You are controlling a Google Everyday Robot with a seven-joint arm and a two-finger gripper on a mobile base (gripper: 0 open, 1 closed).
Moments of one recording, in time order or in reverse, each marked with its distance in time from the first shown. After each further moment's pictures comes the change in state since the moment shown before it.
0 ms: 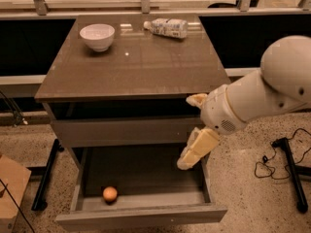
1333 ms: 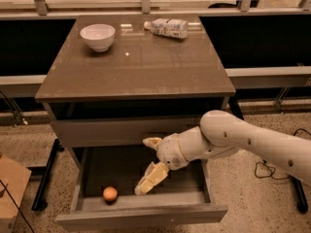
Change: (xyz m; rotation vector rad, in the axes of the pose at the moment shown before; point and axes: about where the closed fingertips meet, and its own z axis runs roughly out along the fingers) arm 0.016 0.035 0.203 -0.290 -0.307 0.119
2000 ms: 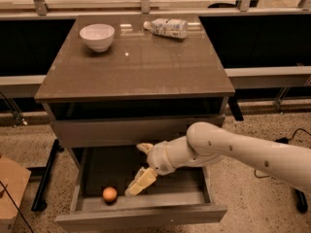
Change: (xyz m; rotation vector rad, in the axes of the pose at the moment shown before) arm 0.024 -0.023 0.051 0.026 -0.019 0.003
